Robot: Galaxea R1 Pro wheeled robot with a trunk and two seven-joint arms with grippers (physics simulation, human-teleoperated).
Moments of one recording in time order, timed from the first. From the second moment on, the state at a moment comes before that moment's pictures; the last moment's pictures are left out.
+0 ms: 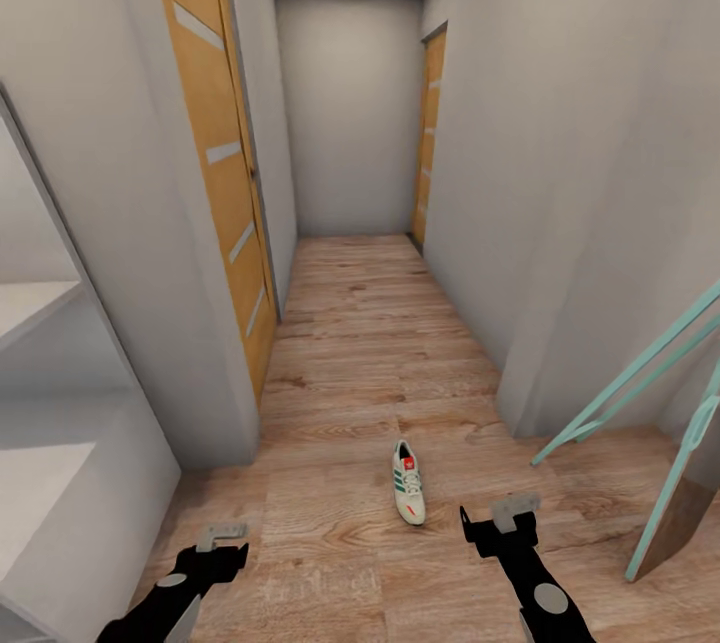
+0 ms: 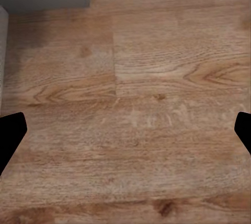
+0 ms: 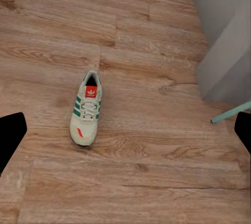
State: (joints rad) left arm -0.49 0.06 0.02 -0.32 0.00 -0.03 -0.01; right arm -0.19 -0.02 0.00 -1.02 0.22 0.00 0.00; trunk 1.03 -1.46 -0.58
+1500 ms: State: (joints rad) left arm -0.49 0.07 0.02 -0.33 0.01 -0.03 -0.02; right arm -0.19 -0.04 -0.10 -1.11 0.22 0.00 0.01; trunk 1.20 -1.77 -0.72
